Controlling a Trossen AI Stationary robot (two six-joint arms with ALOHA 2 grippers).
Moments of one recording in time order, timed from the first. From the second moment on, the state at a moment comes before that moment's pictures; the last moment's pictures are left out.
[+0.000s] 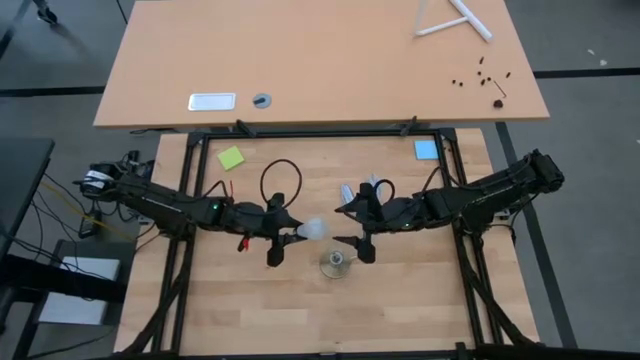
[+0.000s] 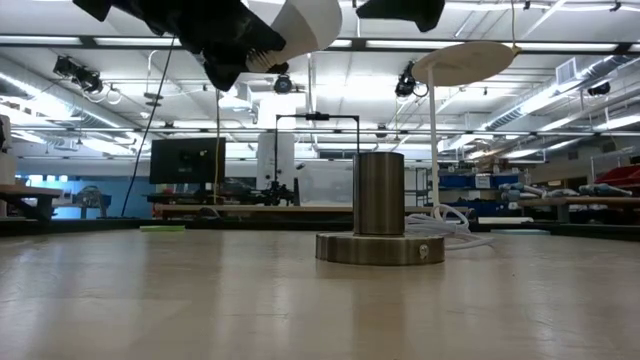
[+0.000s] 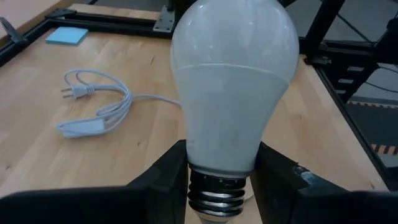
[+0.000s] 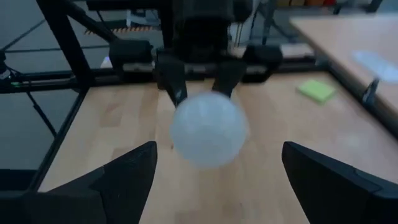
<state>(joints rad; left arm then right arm) -0.21 1.26 0.74 0.11 -0.18 -0.21 0.27 1.36 1.06 -0.13 0.32 0.20</state>
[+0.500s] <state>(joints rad) -0.22 1.29 0.74 0.15 -0.18 -0.11 0.27 1.36 1.06 -0.13 0.30 0.25</state>
